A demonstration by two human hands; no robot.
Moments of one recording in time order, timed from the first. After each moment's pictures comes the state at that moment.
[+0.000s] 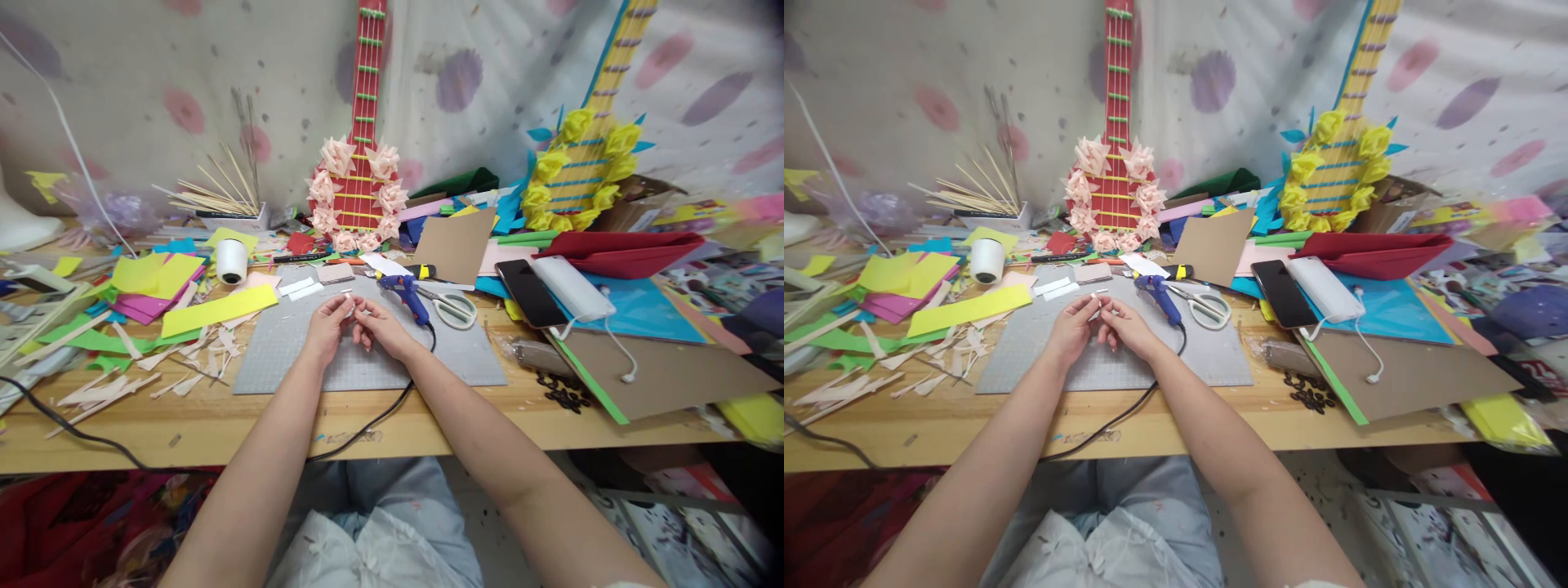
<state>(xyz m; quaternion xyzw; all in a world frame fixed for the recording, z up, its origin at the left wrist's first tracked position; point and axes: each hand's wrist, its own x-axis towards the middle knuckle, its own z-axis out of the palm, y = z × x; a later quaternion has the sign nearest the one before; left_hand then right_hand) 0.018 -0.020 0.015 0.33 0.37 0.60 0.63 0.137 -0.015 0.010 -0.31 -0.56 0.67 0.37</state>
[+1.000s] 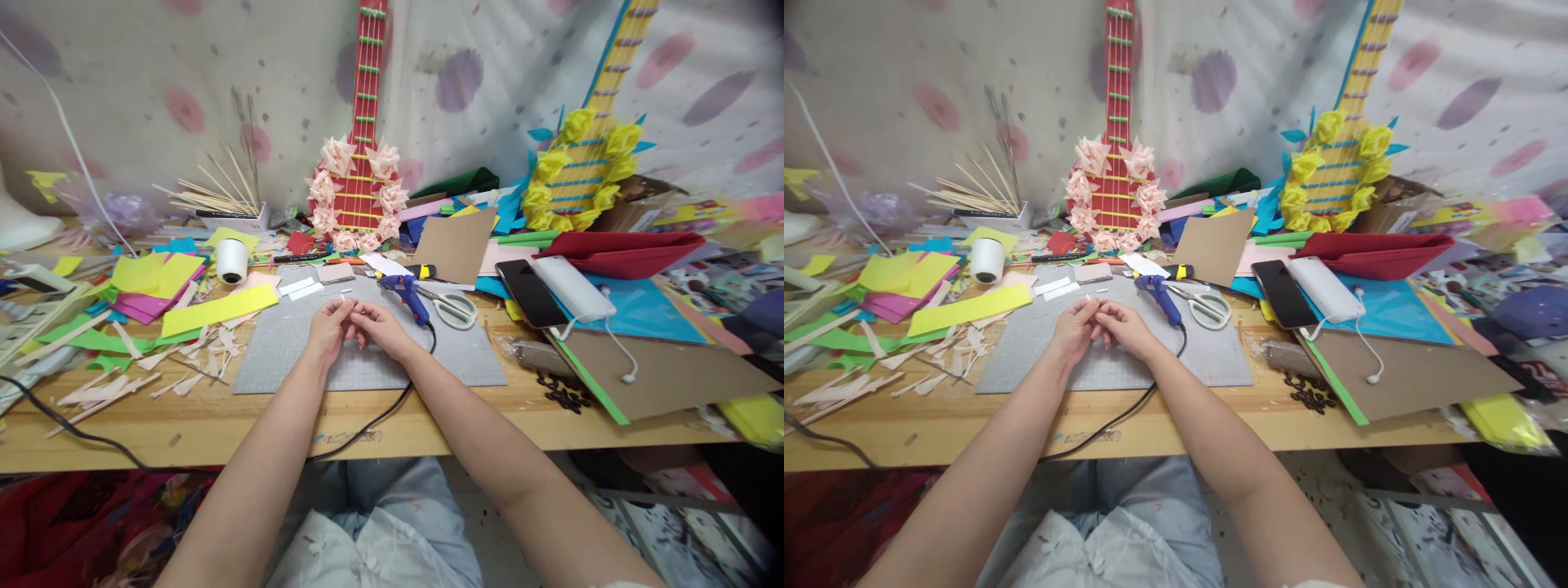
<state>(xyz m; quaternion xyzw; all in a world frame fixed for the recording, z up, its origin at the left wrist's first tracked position) 0.023 -0.021 0.014 0.33 0.37 0.59 0.64 0.134 -0.015 0.007 -0.32 -0.59 0.63 0.39</state>
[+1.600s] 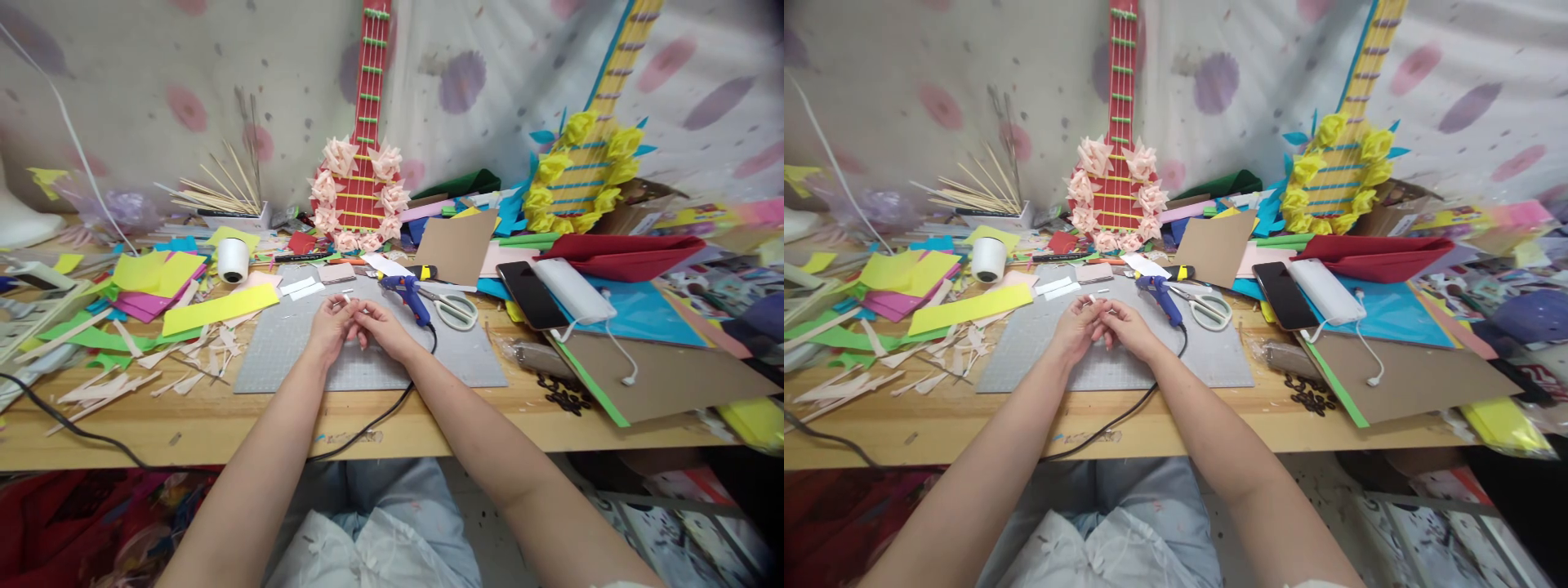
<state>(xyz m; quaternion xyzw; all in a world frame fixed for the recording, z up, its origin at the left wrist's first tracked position) 0.022 -0.018 0.013 0.28 0.35 0.62 0.64 0.135 -0.016 0.010 -0.29 -0.56 0.67 0.39</state>
